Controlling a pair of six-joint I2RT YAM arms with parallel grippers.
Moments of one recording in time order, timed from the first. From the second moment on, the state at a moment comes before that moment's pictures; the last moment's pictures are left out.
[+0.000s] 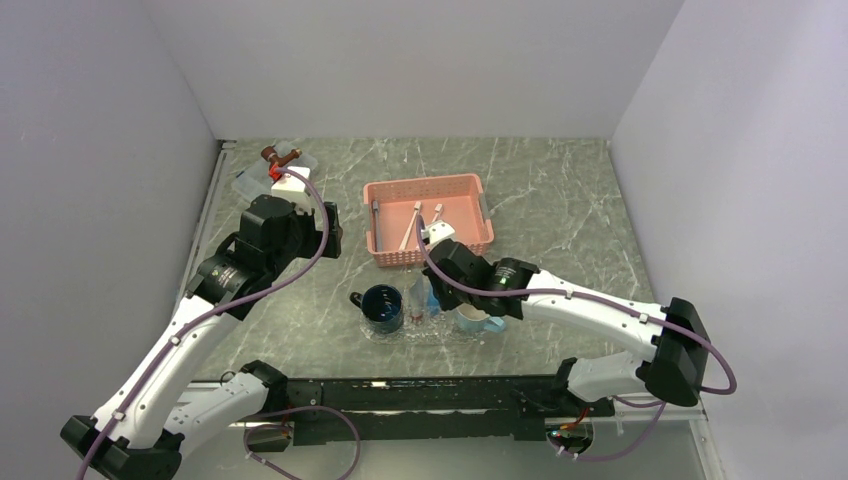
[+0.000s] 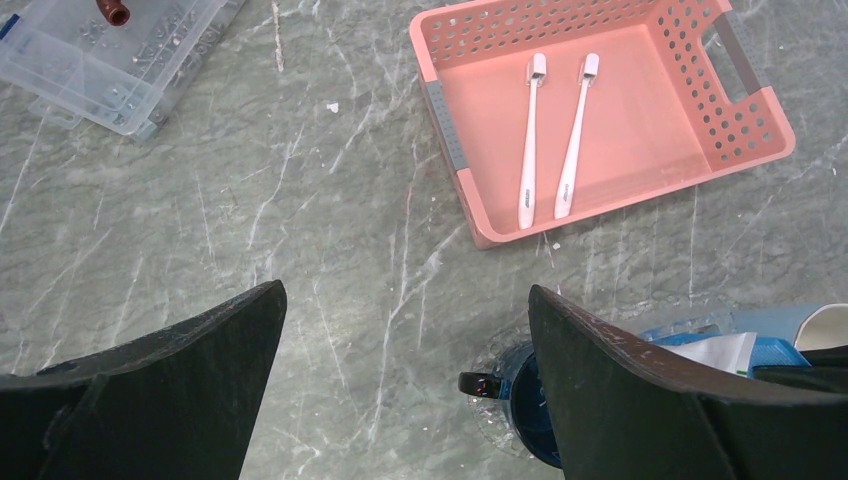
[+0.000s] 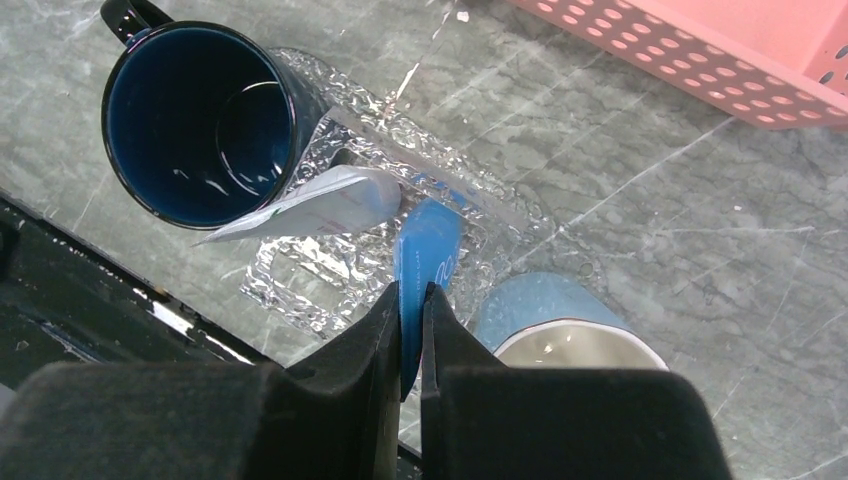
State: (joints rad) left arm -0.49 0.89 1.04 -0.62 -0.22 -0.24; right arm 1.04 1.29 1.01 -0.58 0.26 0.42
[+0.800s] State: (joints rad) left arm -0.49 0.89 1.04 -0.62 -0.22 -0.24; right arm 1.07 1.27 0.96 -0.57 0.34 0.46
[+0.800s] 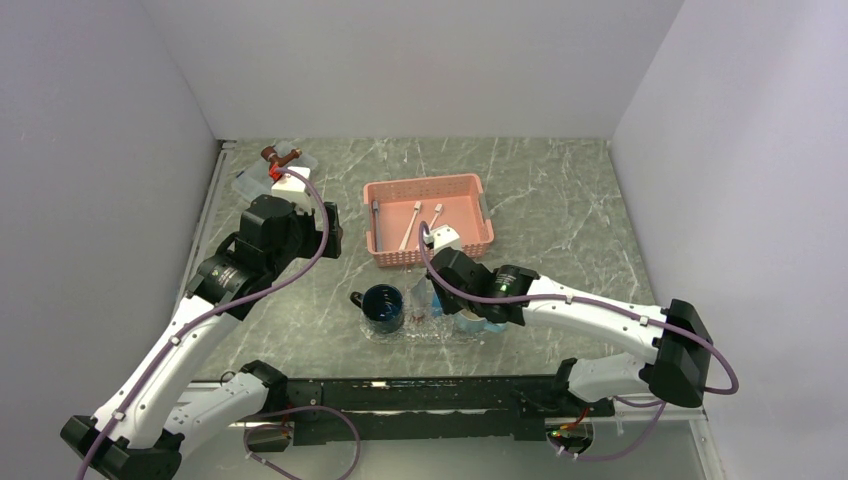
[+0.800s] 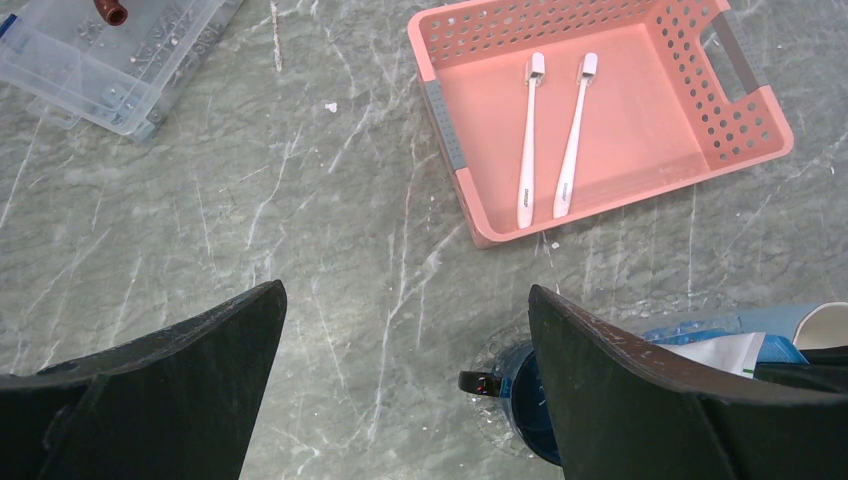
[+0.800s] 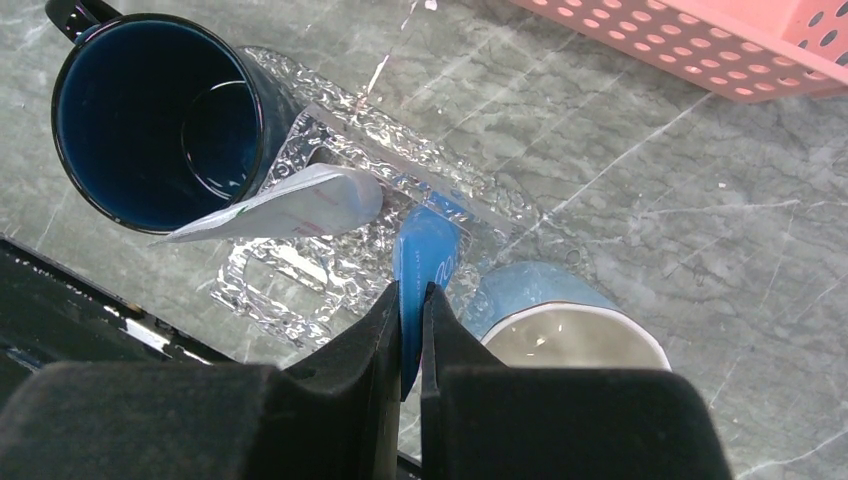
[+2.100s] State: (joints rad) left arm -0.49 0.89 1.04 -0.62 -0.22 -0.24; right arm 1.03 1.29 1.29 -0.66 0.41 0.43
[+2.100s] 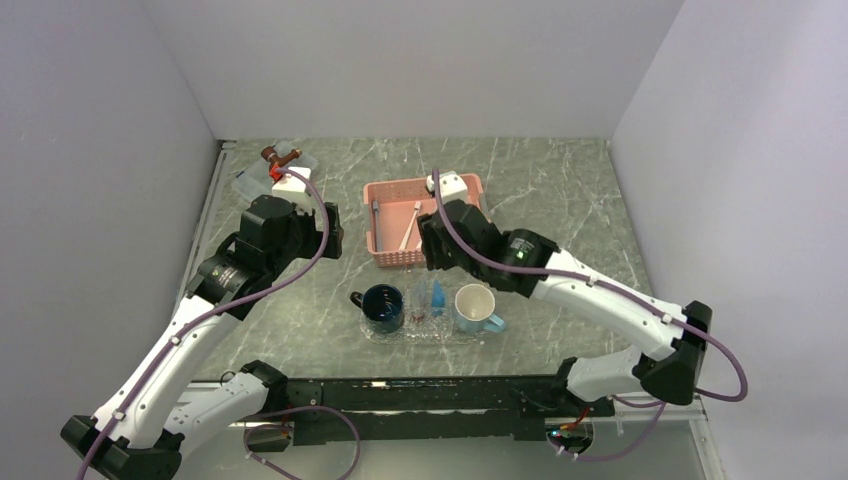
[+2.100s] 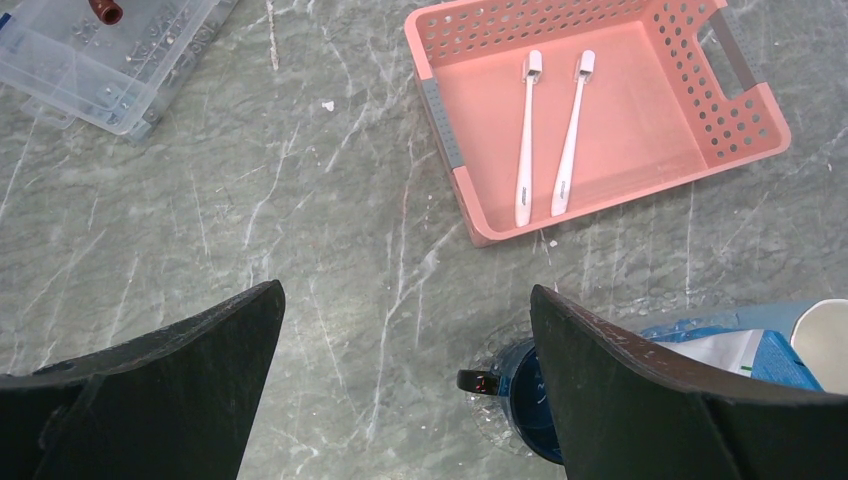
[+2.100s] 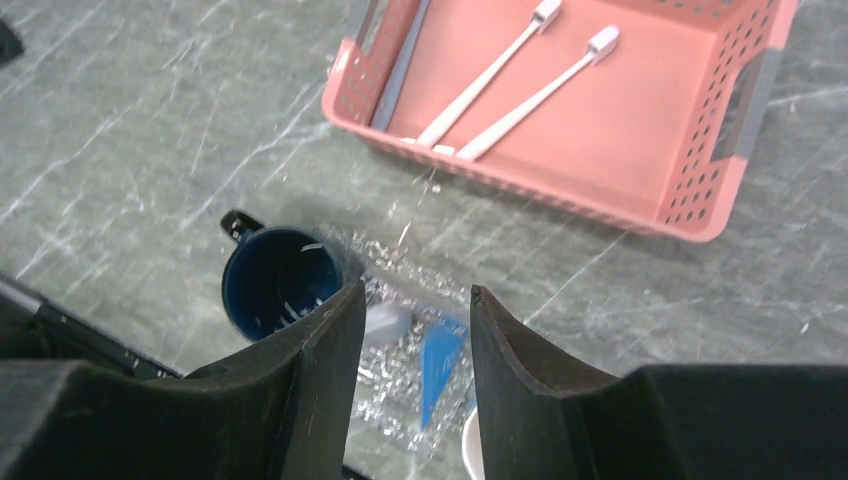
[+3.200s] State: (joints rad) left arm -0.49 0.89 1.03 -0.61 -0.21 -0.24; right arm 0.63 2.02 1.76 -0.71 0.18 0.41
